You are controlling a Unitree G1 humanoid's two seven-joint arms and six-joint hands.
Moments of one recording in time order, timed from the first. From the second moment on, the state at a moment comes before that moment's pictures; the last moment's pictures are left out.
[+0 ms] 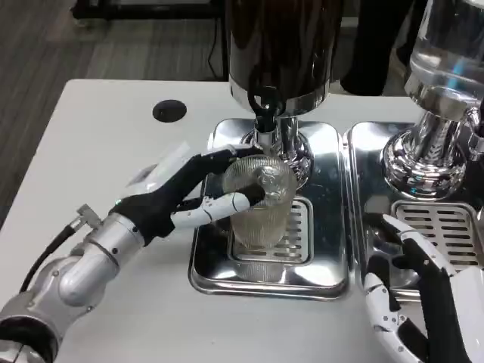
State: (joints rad) left arm -0.61 0.39 -0.27 1.20 0.43 -0.95 0.03; right arm 0.55 -0.14 0.20 -0.24 -0.68 -0.33 -0.45
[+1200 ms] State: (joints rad) left arm -0.54 0.53 -0.02 0.92 -0.11 -0.98 -0.60; right arm 0.47 -0.17 0.20 -0.19 -0.64 -0.33 -0.42
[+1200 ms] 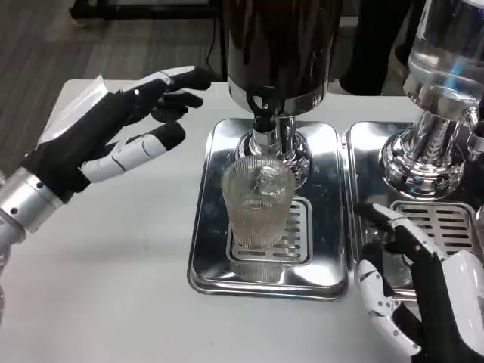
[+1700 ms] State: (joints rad) left arm -0.61 0.53 -0.01 0.85 -0.15 -0.93 -0.76; right arm 0.45 -0.17 0.20 -0.16 -0.64 -0.33 -0.41
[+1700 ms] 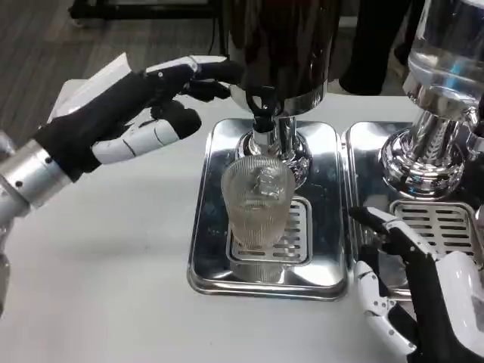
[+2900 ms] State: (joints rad) left arm -0.72 0.51 -0.02 0.91 -0.14 -0.92 -0.91; right arm 0.44 -0.13 0.21 -0.14 -0.65 -0.33 -0.43
